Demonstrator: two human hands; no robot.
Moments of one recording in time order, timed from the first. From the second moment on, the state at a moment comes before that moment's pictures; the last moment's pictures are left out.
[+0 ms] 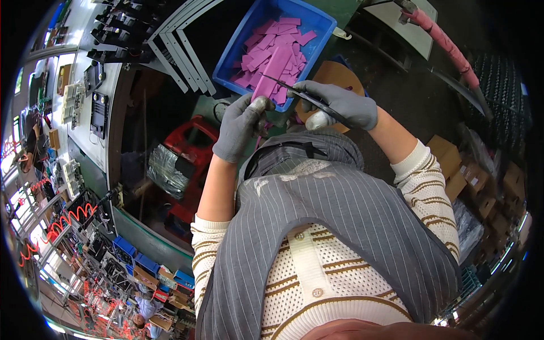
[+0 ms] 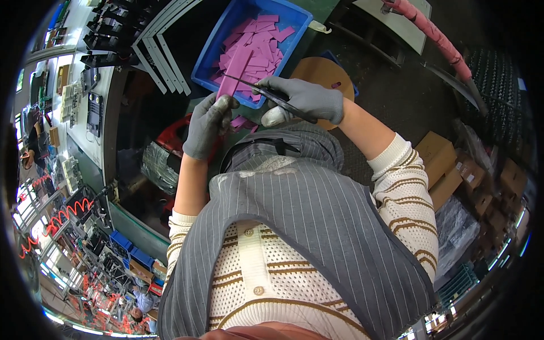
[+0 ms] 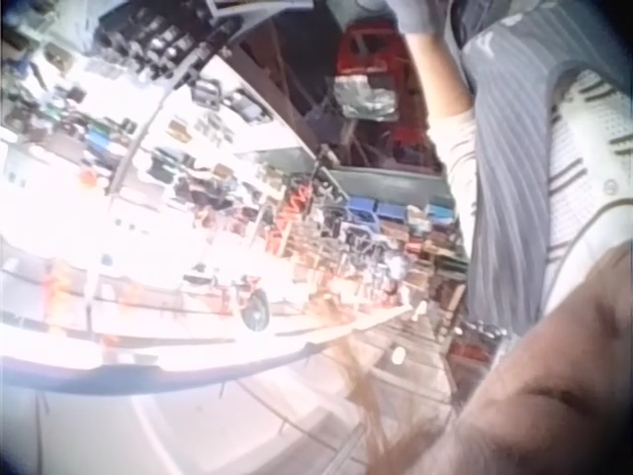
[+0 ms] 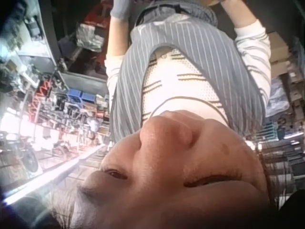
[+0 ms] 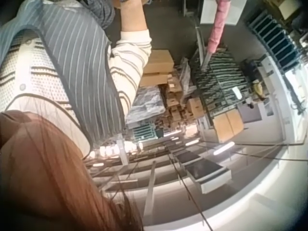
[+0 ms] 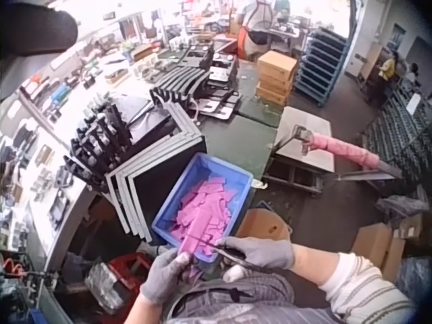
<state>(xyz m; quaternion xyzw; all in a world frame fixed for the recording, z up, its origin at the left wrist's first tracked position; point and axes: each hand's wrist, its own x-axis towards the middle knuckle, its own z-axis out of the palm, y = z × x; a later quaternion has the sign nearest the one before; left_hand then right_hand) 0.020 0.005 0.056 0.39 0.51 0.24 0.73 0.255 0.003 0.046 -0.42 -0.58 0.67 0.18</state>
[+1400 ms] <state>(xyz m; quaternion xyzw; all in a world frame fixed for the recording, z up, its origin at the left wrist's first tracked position) 0.011 -0.012 0.025 0.44 0.38 0.15 0.80 0.218 0.010 0.026 -0.40 -0.57 0.63 0.35</state>
